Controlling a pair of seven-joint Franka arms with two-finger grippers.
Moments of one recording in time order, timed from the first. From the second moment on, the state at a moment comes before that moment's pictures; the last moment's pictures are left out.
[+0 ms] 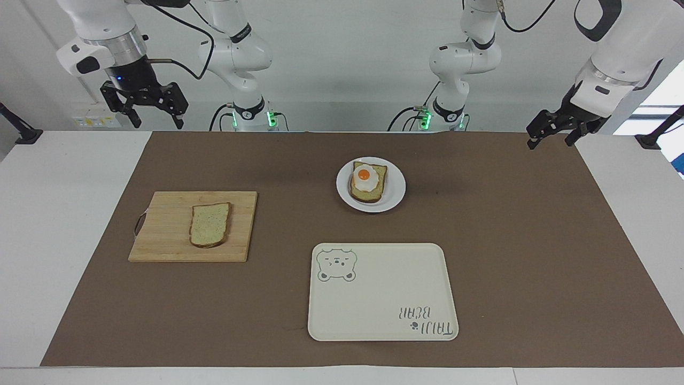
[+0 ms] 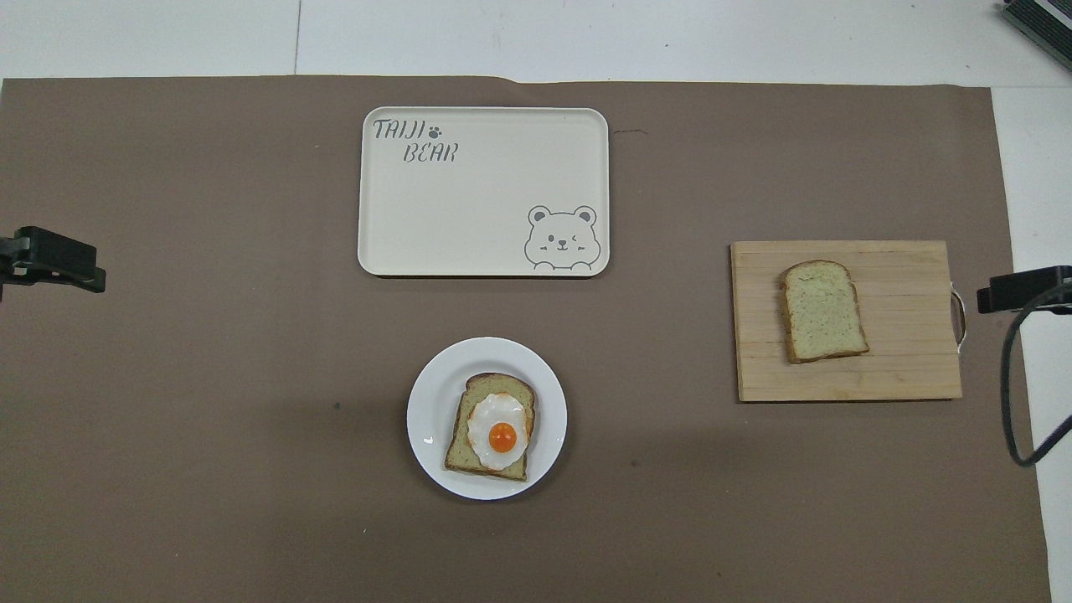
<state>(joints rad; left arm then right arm) 0.09 0.01 -0.10 -1.52 -0.01 1.48 -0.06 0.04 -0.10 -0.09 -1.64 -0.02 1.58 -0.02</state>
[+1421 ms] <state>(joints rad) 0.09 0.01 -0.10 -1.52 -0.01 1.48 -0.06 -0.07 0.19 -0.10 -1.84 0.22 2.03 -0.43</state>
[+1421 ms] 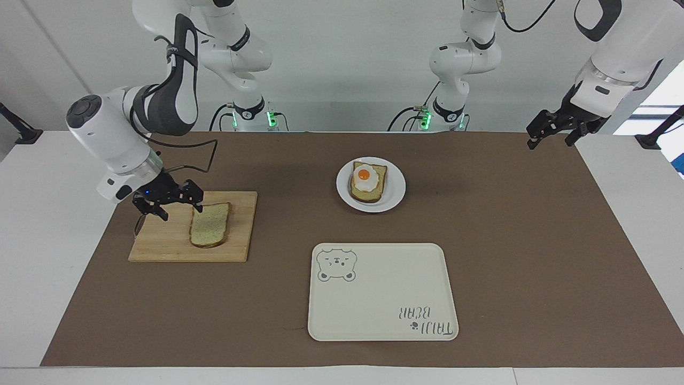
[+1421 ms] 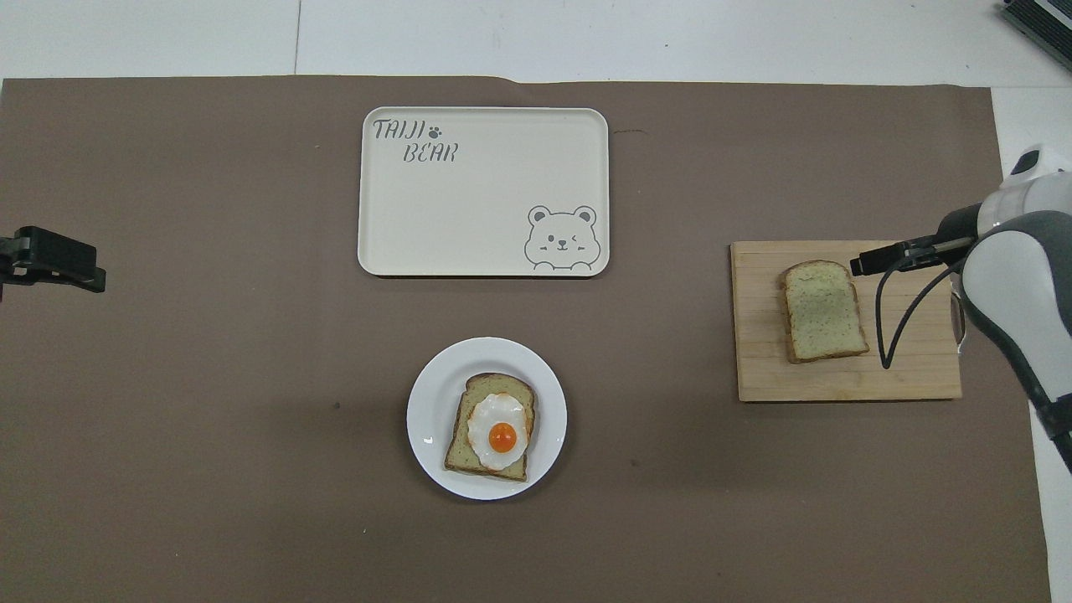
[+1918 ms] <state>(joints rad) 0.09 0.01 -0.10 -1.52 -0.01 1.48 -0.06 -0.10 0.22 -0.10 -1.89 0.24 2.09 -0.51</state>
